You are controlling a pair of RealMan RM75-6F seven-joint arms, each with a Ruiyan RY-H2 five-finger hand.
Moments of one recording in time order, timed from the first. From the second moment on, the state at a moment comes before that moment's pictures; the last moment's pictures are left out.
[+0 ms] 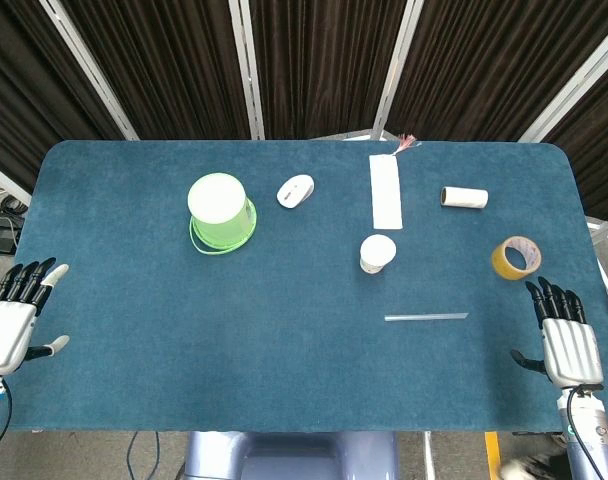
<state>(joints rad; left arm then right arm) -0.18 -1.09 -0.03 -1.62 1.50 1.40 0.07 0.14 -1.18 0.10 -1.66 -1.30 1.36 -0.21</state>
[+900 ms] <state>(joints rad) -0.18 -1.09 -0.03 -1.62 1.50 1.40 0.08 0.14 -1.18 0.10 -1.66 -1.29 1.36 -0.21</state>
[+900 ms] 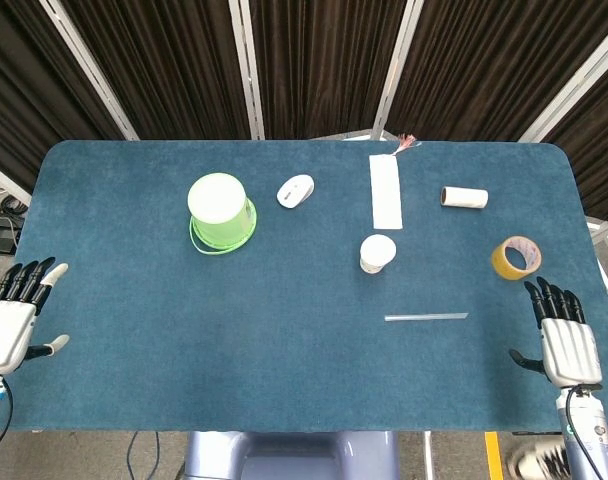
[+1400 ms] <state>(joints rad) -0.18 -1.09 -0.04 -1.63 1.49 1.40 0.09 0.19 -1.25 0.13 -1.68 -1.33 1.35 -0.23</state>
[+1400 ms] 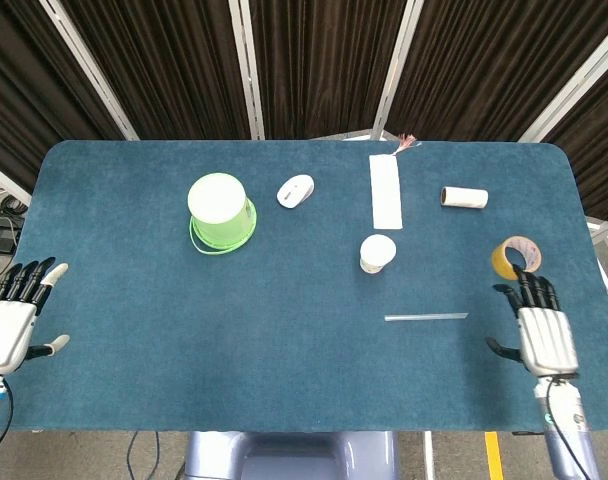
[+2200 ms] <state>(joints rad) -0.18 -1.09 -0.04 -1.62 1.49 1.39 0.08 0.38 -1.58 0.18 -1.55 -1.16 1.18 -0.46</state>
